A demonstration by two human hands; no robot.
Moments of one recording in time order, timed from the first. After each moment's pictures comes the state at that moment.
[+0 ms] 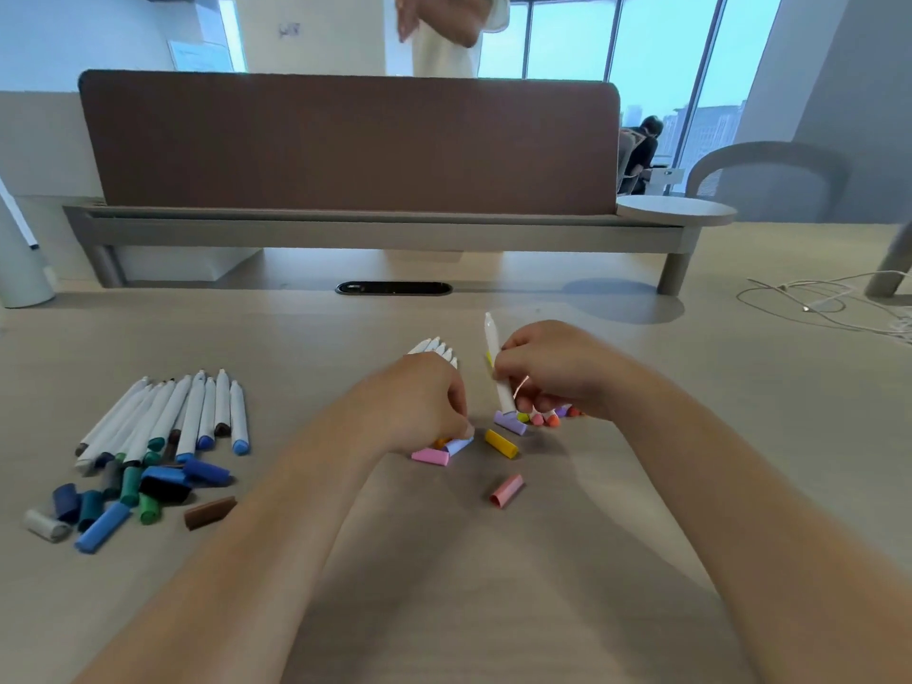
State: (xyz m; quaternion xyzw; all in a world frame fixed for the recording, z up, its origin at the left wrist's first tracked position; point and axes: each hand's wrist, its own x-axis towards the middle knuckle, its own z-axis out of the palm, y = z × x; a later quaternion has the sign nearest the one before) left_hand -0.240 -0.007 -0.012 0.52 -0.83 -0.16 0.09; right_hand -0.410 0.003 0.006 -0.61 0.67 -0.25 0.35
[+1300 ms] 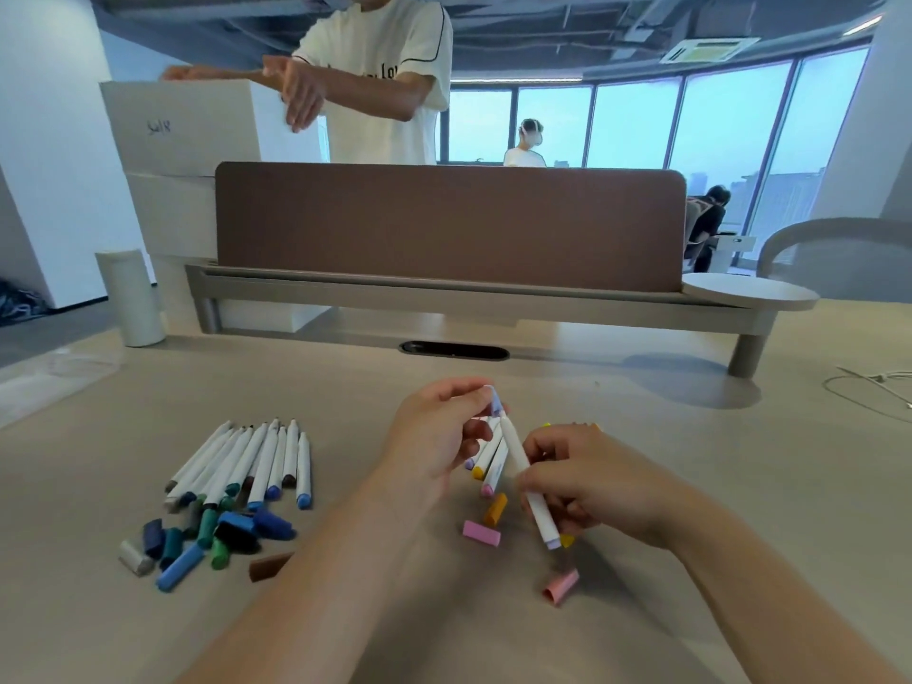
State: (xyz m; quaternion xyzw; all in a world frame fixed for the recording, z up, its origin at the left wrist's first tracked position) left_hand -0.232 -0.022 -0.011 0.44 -0.46 -0.55 0.54; right_hand -0.391 0.028 0.006 -0.68 0.53 -0.26 0.44
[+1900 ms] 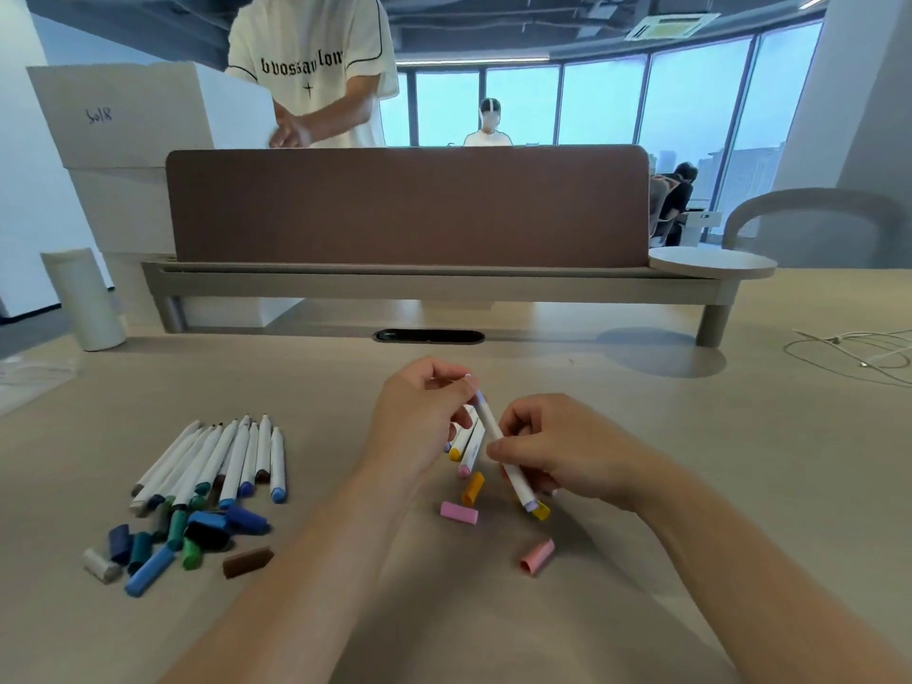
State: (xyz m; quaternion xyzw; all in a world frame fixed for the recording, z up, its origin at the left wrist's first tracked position) left_hand -0.240 -0.021 -0.015 0.46 -0.54 -0.45 0.54; right_hand -0.395 0.017 -0.003 -0.71 0.56 -0.27 0.34
